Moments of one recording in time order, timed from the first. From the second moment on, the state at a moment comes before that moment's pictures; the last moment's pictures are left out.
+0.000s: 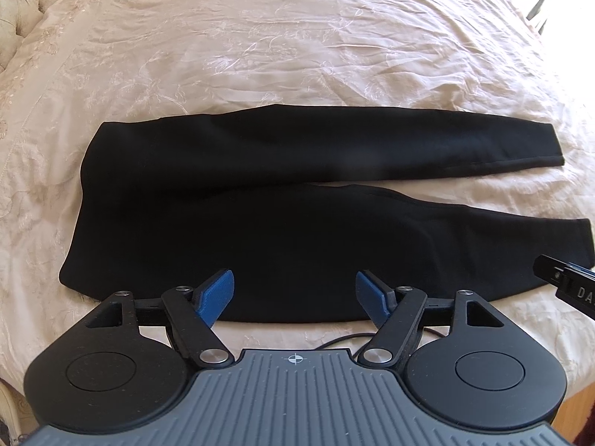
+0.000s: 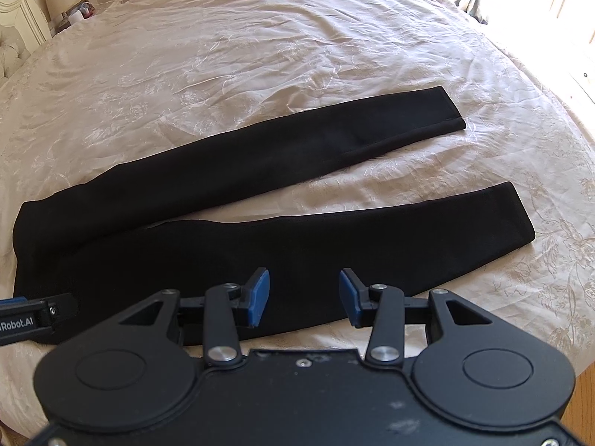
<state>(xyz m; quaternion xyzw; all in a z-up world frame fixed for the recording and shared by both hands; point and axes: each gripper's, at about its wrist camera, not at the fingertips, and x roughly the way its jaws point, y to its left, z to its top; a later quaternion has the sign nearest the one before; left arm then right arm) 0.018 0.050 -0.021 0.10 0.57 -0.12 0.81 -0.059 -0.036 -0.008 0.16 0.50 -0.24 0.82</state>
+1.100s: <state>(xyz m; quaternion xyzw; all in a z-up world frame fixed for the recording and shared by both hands) -0.031 0.067 -0.145 0.28 0.51 -0.22 0.78 -0.122 -0.110 -0.077 0.28 0.52 -0.33 0.74</state>
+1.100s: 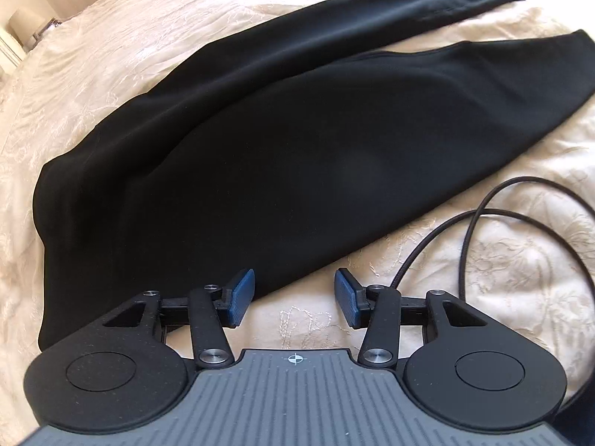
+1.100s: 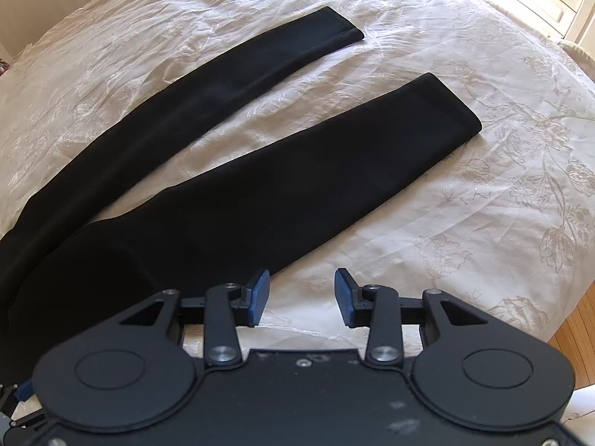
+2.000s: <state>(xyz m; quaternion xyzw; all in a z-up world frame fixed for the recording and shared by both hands) -0.010 0.047 -0.134 0.27 0.49 -0.15 0.81 -0.147 -0.276 -0.149 0.47 0.46 -0.29 0.70</state>
